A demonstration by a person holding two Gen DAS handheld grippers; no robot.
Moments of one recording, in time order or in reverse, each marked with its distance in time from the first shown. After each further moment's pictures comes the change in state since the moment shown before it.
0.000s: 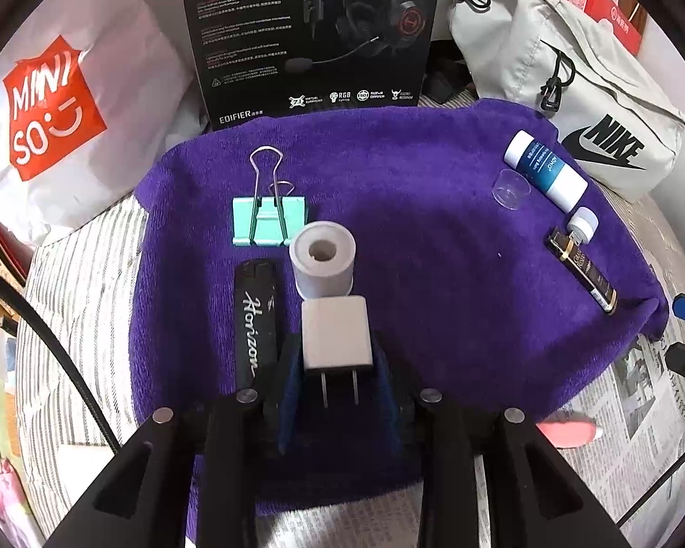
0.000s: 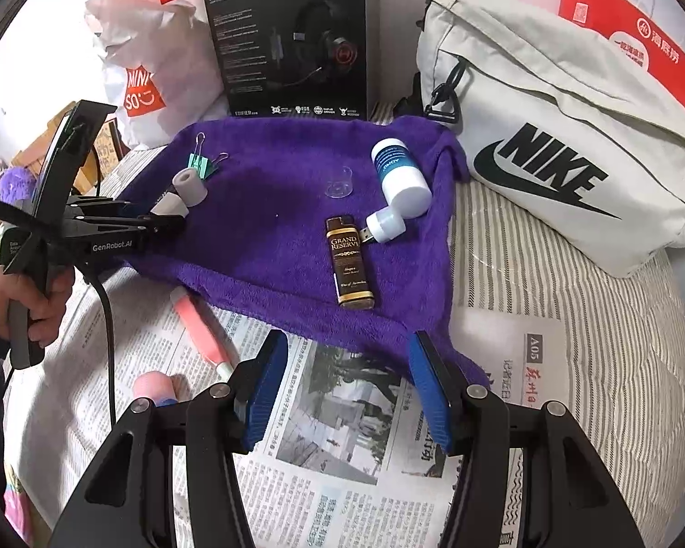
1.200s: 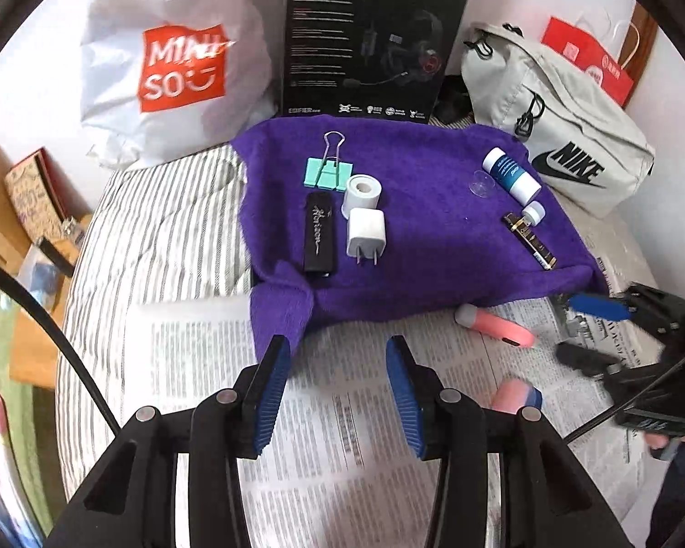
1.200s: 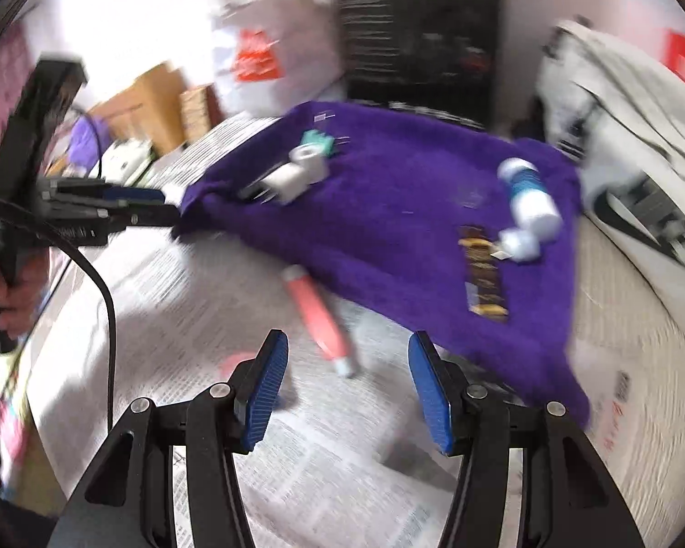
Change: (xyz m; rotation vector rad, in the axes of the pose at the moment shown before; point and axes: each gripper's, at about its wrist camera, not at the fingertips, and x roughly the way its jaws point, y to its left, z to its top) left arm -0.099 0.019 -0.072 -0.145 -0.037 -0.019; right arm 0.012 0.070 -0.005 -0.267 -0.012 0.222
